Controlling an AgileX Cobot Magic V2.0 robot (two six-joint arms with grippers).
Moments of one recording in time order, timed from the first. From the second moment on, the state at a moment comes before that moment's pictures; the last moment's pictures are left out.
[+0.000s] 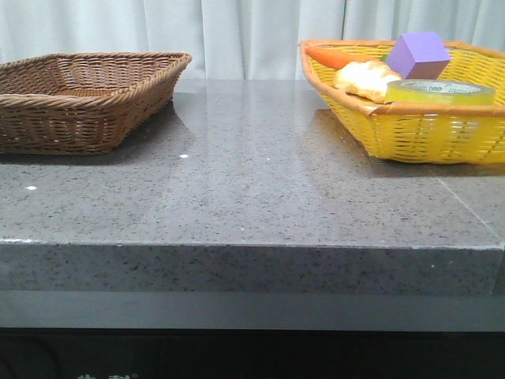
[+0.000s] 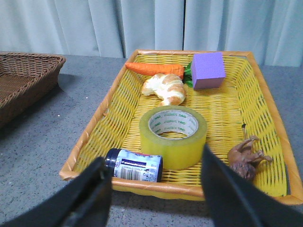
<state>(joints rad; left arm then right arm) -0.04 0.45 -0.44 -0.03 0.23 -0.05 0.13 0.47 -0.54 0.19 0.29 -0.11</state>
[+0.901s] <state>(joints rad) -0.04 0.45 -0.44 -0.03 0.23 -0.05 0.01 1.05 -0.99 0.20 0.47 -0.03</state>
